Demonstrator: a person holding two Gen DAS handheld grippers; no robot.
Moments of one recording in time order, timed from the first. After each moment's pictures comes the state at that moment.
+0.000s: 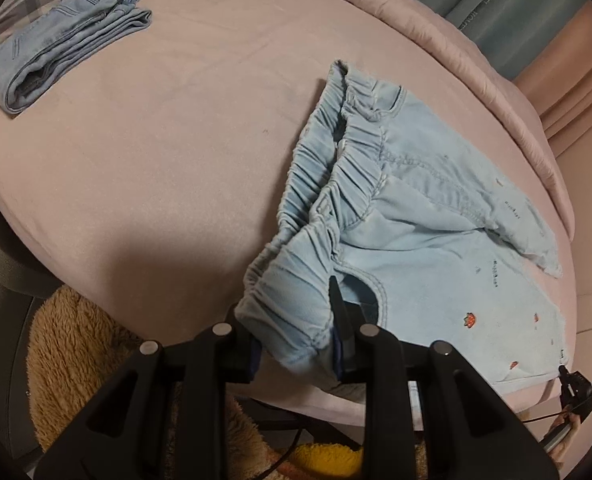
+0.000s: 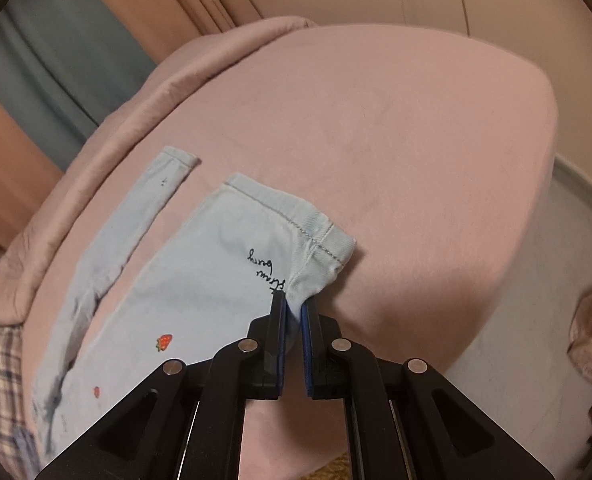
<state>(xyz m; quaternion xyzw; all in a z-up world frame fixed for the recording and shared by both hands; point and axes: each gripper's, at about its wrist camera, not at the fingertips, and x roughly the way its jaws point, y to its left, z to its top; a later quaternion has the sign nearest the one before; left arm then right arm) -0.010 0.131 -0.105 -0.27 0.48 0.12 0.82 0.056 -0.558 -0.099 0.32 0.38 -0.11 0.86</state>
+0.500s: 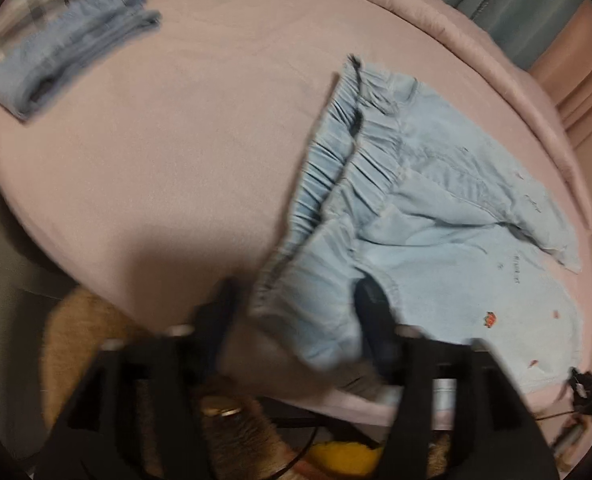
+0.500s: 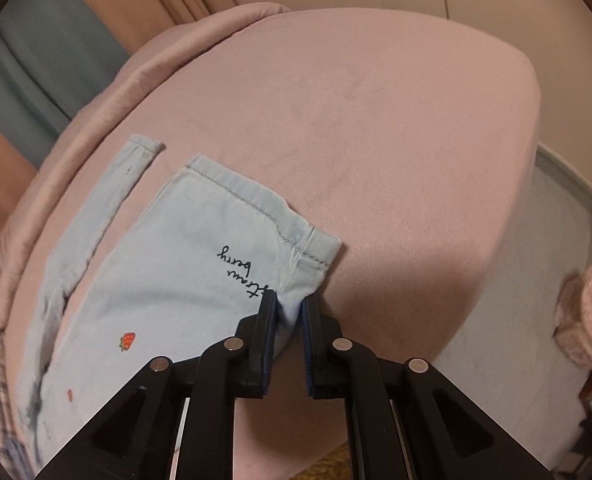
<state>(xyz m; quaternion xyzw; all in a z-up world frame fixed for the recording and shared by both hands) -0.007 0.130 -0.091 -0.23 0.49 0.16 0.83 0.059 -0.560 -0.127 0.31 0.42 -0.15 0.84</state>
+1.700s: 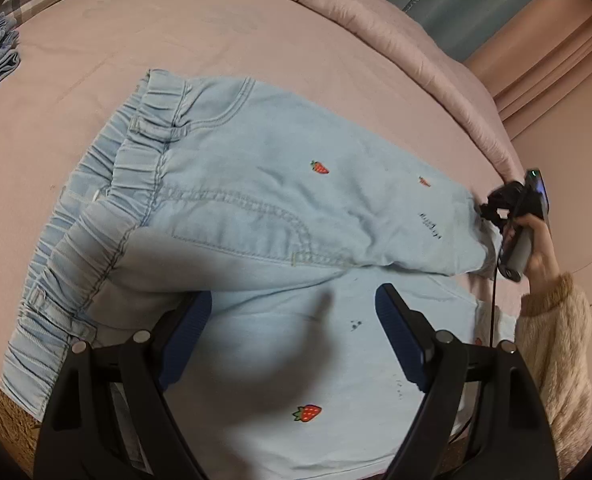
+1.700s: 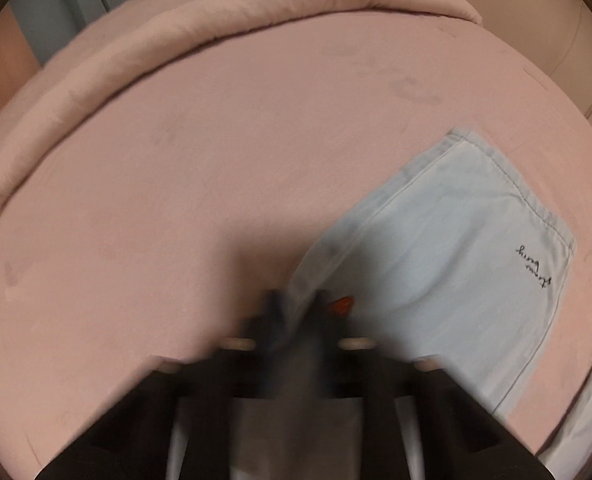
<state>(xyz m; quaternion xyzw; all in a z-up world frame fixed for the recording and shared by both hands) 0.088 0.052 -0.080 -0.28 0.47 0.03 0.83 0.404 -0.326 -0.093 0.19 0.51 -0.11 0.83</state>
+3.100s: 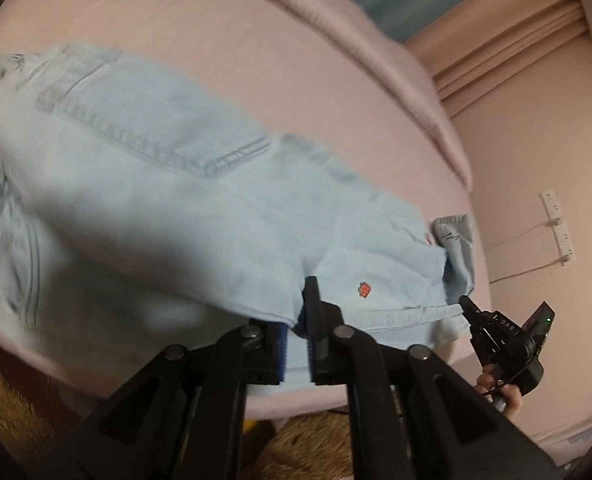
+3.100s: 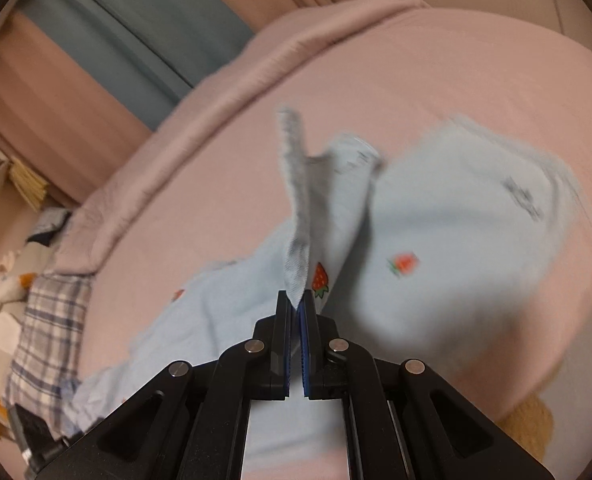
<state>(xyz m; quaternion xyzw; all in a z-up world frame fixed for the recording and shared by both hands) 0.014 -0.006 -0.079 -0.32 0.47 -0.08 0.82 0.092 -0.415 -0.069 0.33 0.37 0.04 0.86</state>
